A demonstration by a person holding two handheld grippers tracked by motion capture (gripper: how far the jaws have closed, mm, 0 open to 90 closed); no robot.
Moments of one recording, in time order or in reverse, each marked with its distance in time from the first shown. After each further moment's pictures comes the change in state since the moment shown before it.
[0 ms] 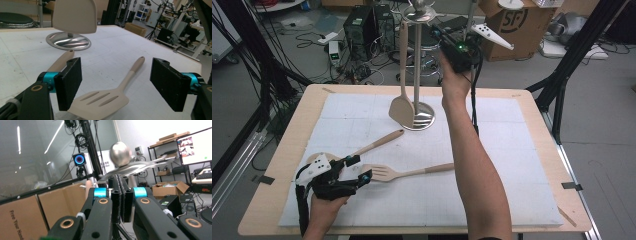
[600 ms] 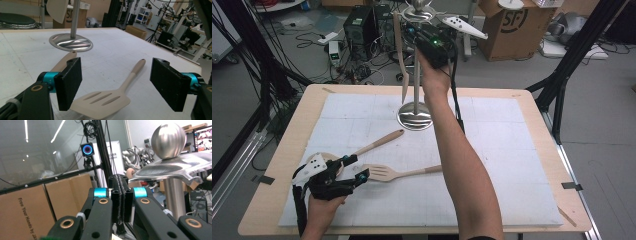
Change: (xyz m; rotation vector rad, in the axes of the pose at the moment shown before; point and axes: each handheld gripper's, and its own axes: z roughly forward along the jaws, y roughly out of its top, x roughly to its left) left arm 0.003 0.000 -0.006 -0.021 0.008 -0.015; right arm 0.028 -0.007 0.041 0.079 0.048 -0.024
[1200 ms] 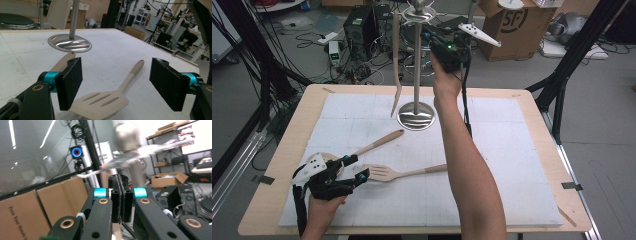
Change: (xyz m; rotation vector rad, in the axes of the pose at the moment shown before) left arm 0.000 0.000 0.001 -0.008 -0.007 -0.006; right arm -0.027 -0.005 -0.029 -0.029 -0.090 0.076
